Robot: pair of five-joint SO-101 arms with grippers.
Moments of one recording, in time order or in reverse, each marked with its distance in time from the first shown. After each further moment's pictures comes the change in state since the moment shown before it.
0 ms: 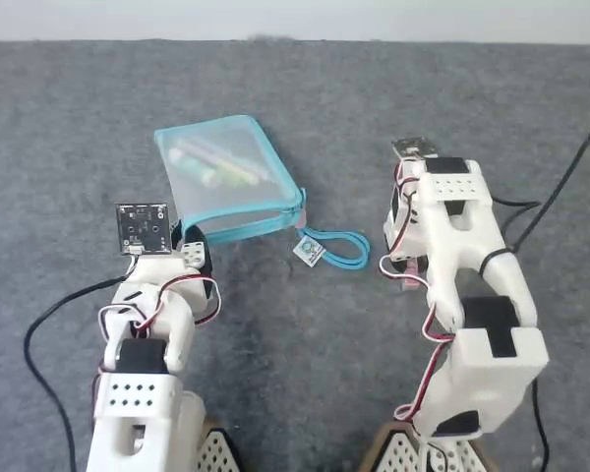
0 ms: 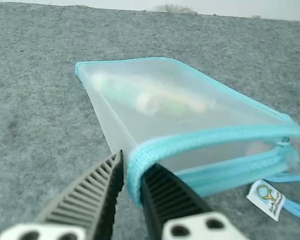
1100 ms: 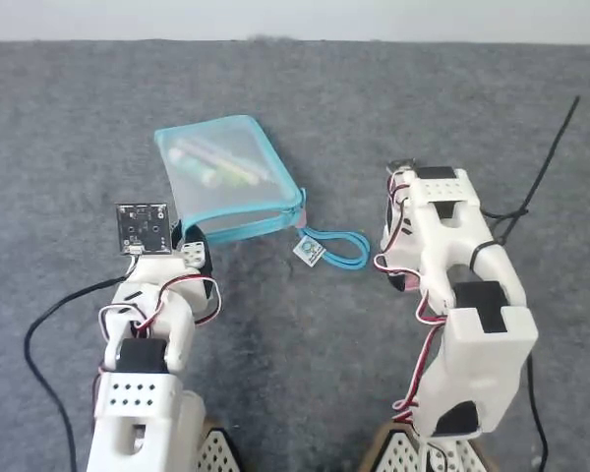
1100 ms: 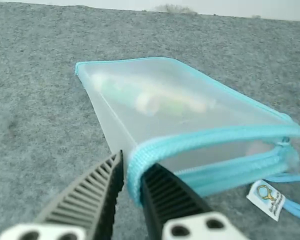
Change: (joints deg) left arm 0.0 0.0 0.0 0.0 0.0; right arm -0.9 7.0 1.1 -0.3 1.3
